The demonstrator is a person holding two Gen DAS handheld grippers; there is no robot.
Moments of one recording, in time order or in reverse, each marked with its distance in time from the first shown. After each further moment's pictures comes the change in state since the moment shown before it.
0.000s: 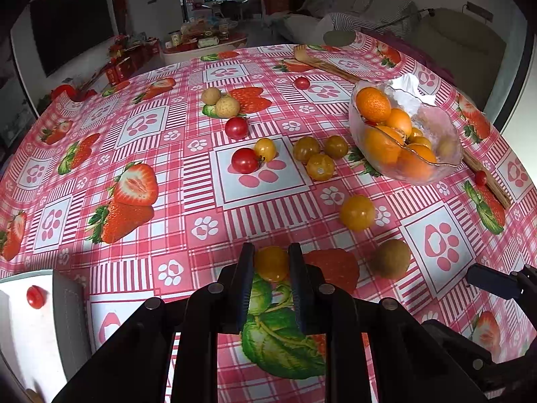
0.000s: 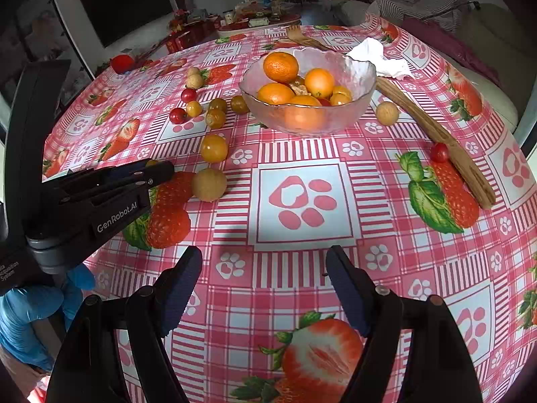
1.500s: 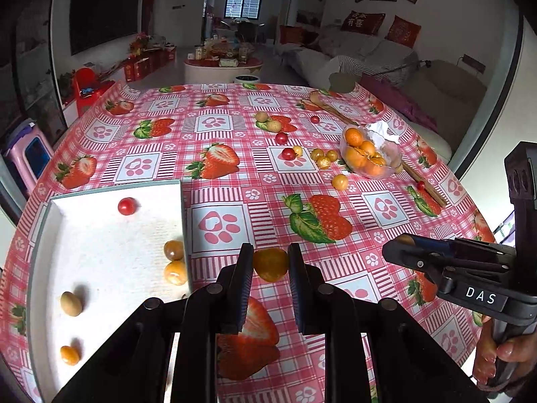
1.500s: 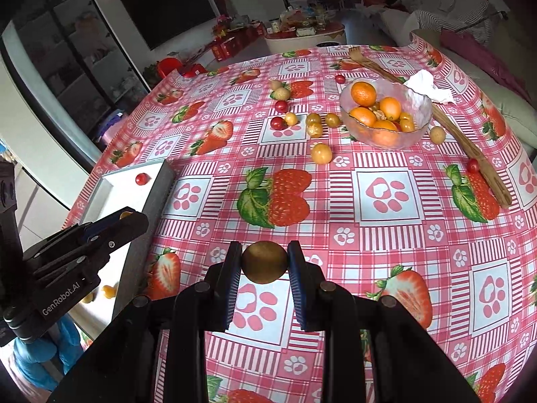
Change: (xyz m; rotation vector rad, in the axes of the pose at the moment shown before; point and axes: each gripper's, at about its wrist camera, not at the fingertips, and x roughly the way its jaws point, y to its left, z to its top) left arm -0.151 0.070 -0.086 -0.144 -0.127 -0.079; right arm -0.068 0.066 -0.020 -0.058 -0.028 0.197
